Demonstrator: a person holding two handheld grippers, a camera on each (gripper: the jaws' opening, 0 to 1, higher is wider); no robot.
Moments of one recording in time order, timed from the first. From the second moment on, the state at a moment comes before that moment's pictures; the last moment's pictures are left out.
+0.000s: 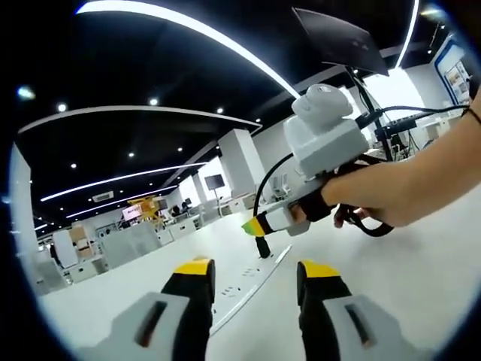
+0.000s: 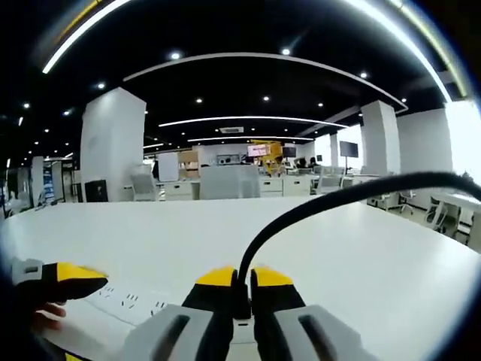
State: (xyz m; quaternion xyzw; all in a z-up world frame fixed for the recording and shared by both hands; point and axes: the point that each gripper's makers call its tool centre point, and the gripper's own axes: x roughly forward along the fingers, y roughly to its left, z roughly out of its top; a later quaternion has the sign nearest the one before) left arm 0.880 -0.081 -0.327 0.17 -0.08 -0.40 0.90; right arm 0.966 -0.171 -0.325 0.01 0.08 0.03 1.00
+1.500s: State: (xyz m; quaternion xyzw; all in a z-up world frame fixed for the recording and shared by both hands) left arm 0.791 -0.027 -0.302 0.02 -0.07 -0.35 0.93; right arm 0.843 -0.149 -0.289 0.05 0.01 0.10 0.99
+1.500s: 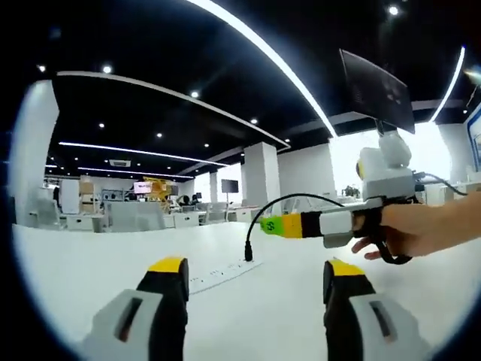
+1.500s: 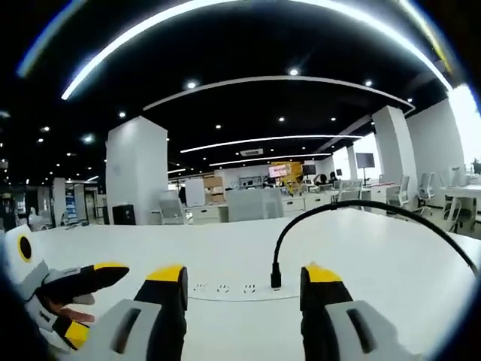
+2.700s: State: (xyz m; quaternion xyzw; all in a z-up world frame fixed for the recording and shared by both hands) left arm 0.634 0.203 -0.229 0.10 -0.16 -0.12 0.97; right arm 0.663 -0.171 -0.247 0.04 -0.13 0.07 0.99
